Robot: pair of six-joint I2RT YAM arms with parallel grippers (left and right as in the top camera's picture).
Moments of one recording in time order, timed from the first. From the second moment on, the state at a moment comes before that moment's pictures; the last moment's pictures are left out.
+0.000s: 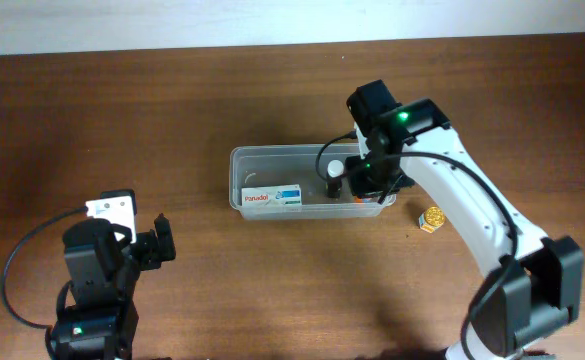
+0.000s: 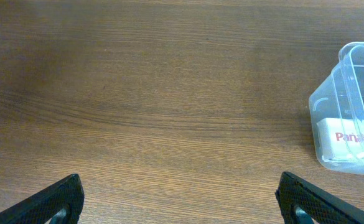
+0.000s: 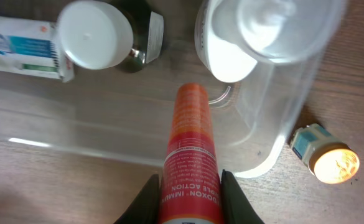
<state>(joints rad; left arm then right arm) 0.12 0.75 0.64 -0.57 -0.04 0.05 0.37 1.79 1.55 -1.25 -0.03 0.24</state>
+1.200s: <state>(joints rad) 0.12 0.75 0.64 -0.57 -0.04 0.05 0.37 1.85 1.55 -1.22 -0.06 0.22</state>
